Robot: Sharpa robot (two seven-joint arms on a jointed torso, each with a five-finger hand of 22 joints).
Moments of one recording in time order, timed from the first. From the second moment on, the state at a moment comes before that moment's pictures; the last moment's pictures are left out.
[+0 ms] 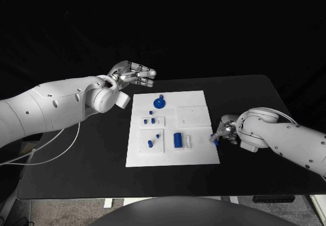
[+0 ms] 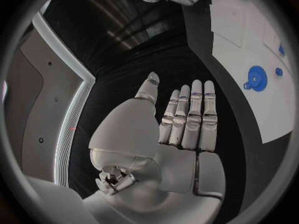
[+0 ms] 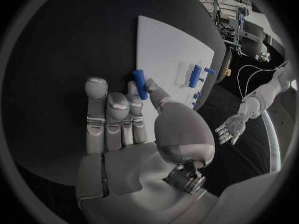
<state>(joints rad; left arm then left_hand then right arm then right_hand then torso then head) 1.29 -0.74 -0.13 1.21 -0.22 -0.13 0.30 1.32 0.01 -0.08 -0.02 0.16 0.99 0.15 0.07 0.07 1.12 0.13 0.06 0.06 1.17 0.12 0.07 0.07 0.05 1.05 0.10 0.08 0.08 0.97 -0.77 0.14 1.38 -1.26 0.17 -0.63 1.09 0.03 0.29 -0.23 0.11 1.23 0.03 0.06 0.24 1.33 -0.04 0.99 1.14 1.45 -0.09 1.01 1.03 0.06 1.47 -0.11 0.54 1.29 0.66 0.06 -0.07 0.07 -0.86</state>
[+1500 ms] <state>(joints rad) 1.29 -0.73 -0.13 1.21 -0.23 -0.13 0.30 1.31 0.02 -0.07 -0.02 0.16 0.99 0.15 0.07 0.07 1.12 0.13 0.06 0.06 1.17 0.12 0.07 0.07 0.05 1.05 0.10 0.08 0.08 0.97 -0.70 0.15 1.48 -1.18 0.12 -0.64 1.10 0.05 0.24 -0.20 0.13 1.26 0.02 0.06 0.11 1.35 -0.05 1.00 1.15 1.45 -0.09 1.03 1.03 0.06 1.47 -0.11 0.56 1.30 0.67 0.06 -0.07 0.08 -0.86</state>
